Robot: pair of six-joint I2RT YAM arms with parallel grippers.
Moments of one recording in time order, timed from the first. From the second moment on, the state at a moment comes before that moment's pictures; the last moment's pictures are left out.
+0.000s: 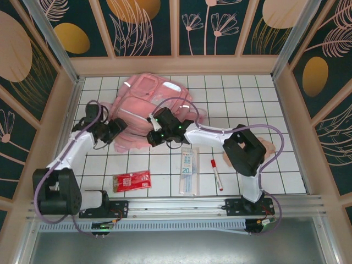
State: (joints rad) left arm -0.06 1.30 0.83 -0.53 0.29 -0.79; right arm 0.93 1.93 1.34 -0.20 -0.30 0.44
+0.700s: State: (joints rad) left arm -0.13 1.41 0.71 -0.36 0.15 -0.82; right arm 0.88 1.88 1.23 -0.24 -0.15 0.36
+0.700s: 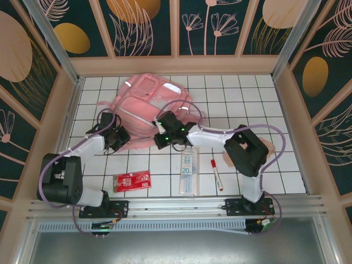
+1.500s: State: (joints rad) left arm -0.10 1.29 0.83 -0.52 0.27 -0.54; right arm 0.50 1.75 1.12 -0.23 -0.07 0.32
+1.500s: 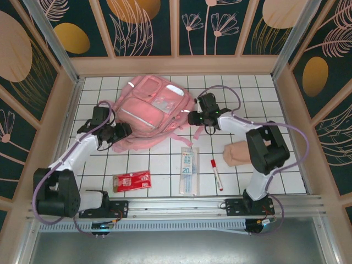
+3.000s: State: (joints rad) left arm -0.50 1.89 1.39 -0.68 -0.02 -0.23; right arm 0.45 1.77 1.06 0.06 -0.38 -0.29
